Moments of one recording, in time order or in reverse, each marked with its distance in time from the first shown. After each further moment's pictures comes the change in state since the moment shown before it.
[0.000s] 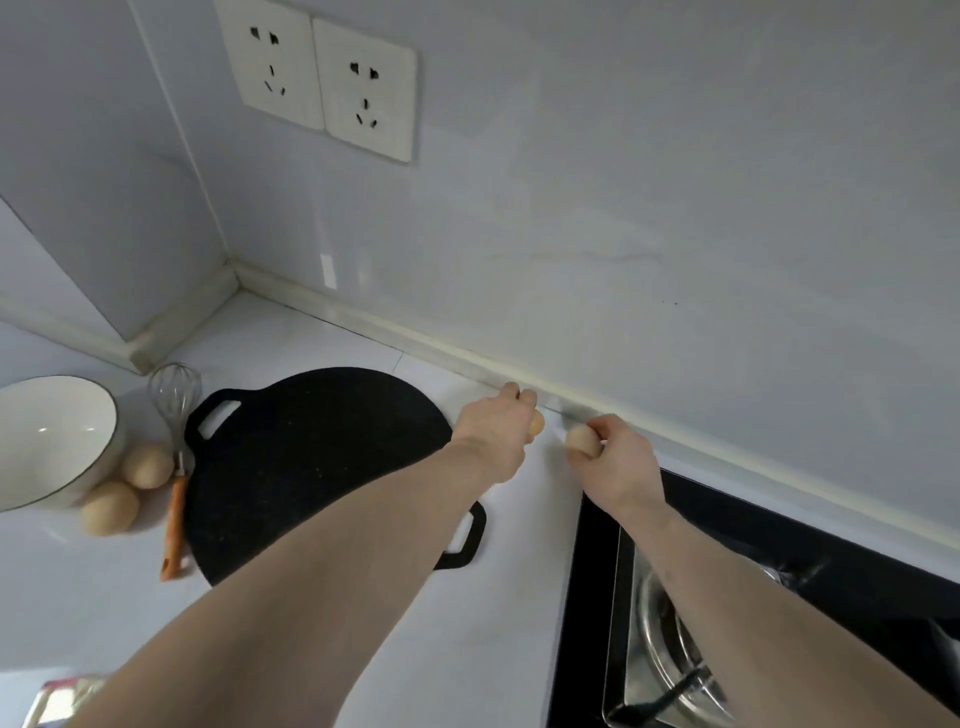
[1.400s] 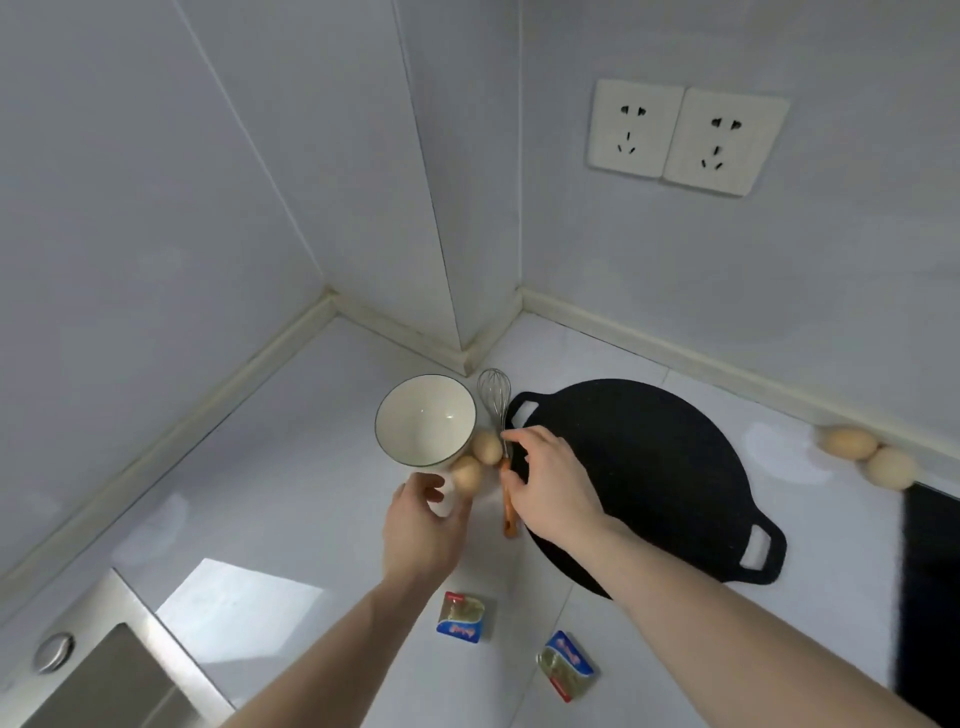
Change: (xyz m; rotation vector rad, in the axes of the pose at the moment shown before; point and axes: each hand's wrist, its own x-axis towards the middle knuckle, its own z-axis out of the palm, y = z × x) left_hand -0.300 -0.257 -0.025 -0.567 0.487 -0.880; right_hand -0.178 -0.272 0.175 0.075 -0.392 -0.644
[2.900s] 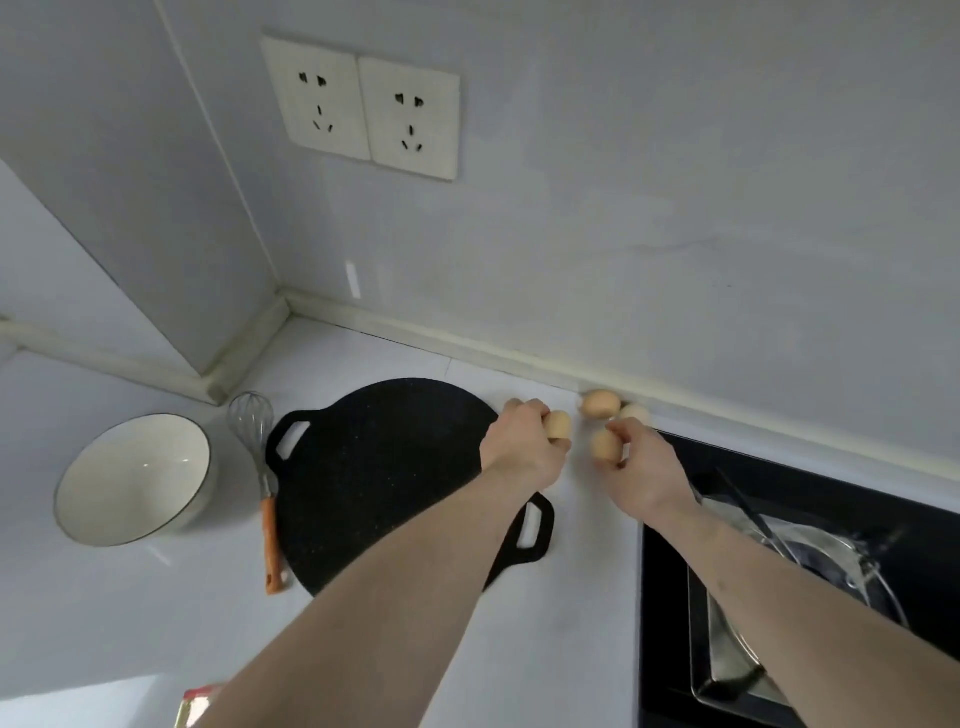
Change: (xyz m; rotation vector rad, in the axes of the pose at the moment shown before) left_hand -0.048 0.255 0.233 0.127 -0.543 0.455; right_hand -0.089 0.248 -0.182 -0.048 0.250 0.638
